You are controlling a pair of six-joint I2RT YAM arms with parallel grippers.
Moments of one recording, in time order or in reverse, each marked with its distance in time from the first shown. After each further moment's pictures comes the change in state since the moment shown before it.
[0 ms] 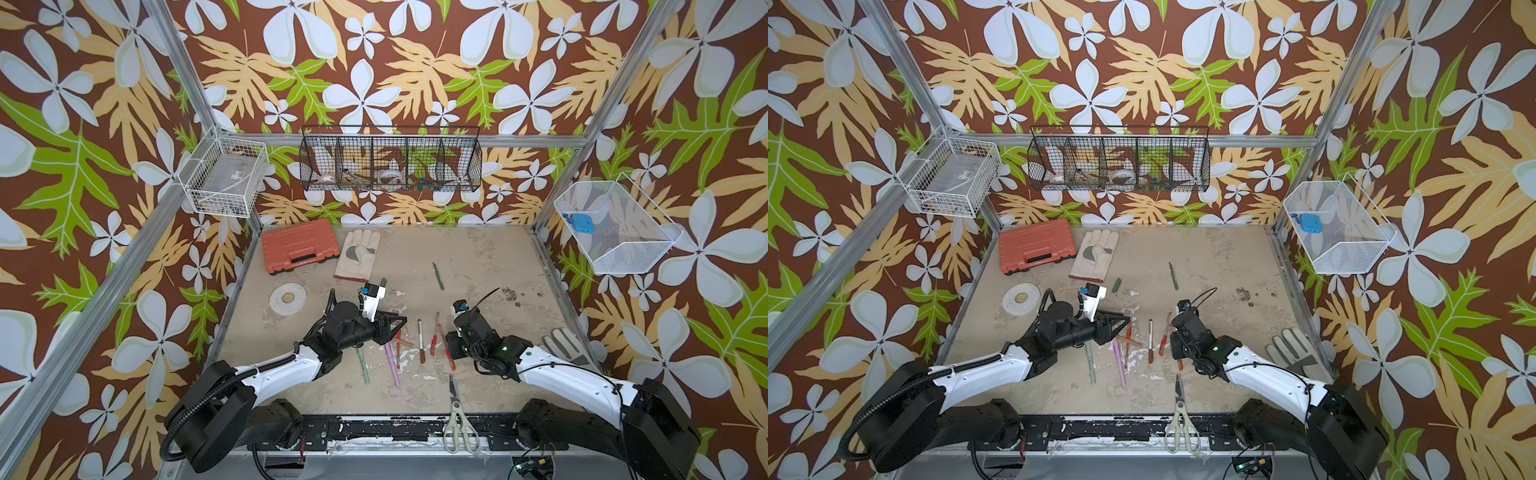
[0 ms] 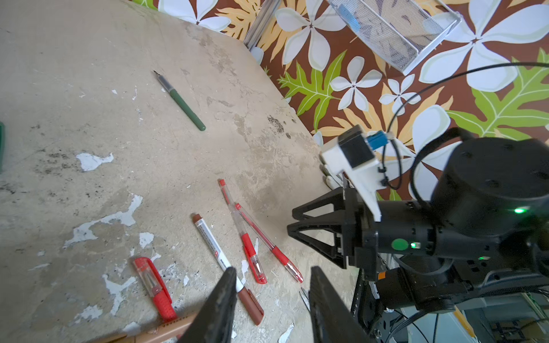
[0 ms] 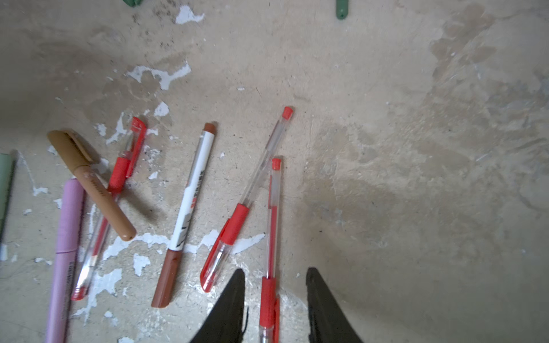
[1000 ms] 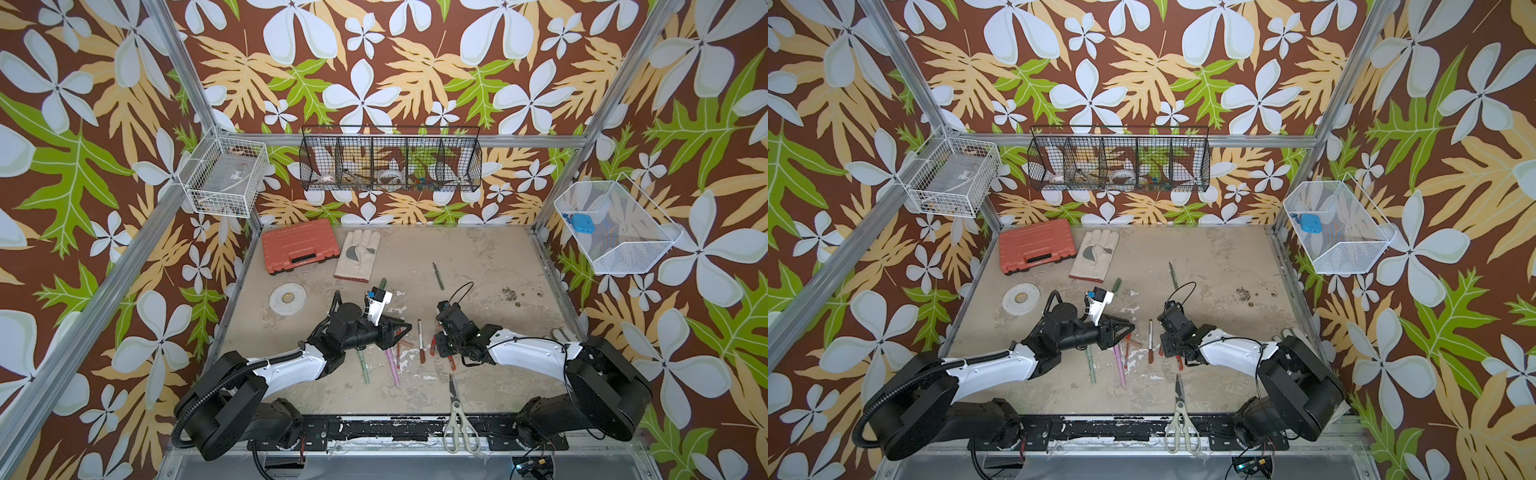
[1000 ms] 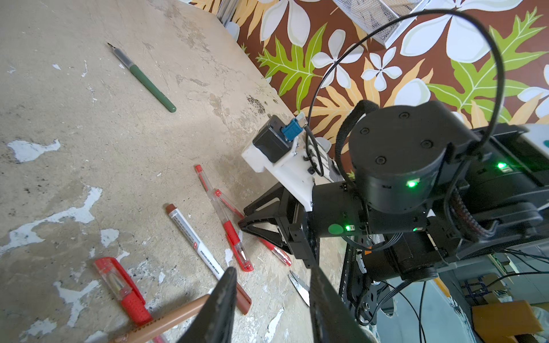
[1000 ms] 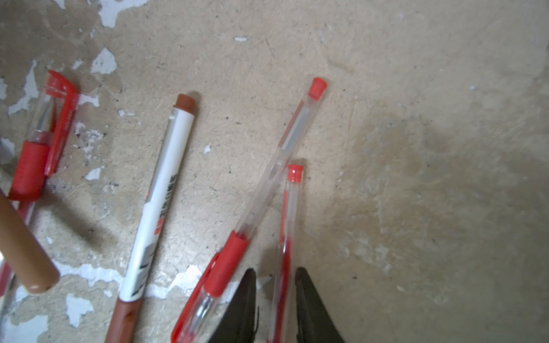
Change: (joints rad) left arm -0.010 0.069 -0.002 0.057 0.090 0.016; right arm 0.000 0.279 0.087 0.062 -0.019 -0.056
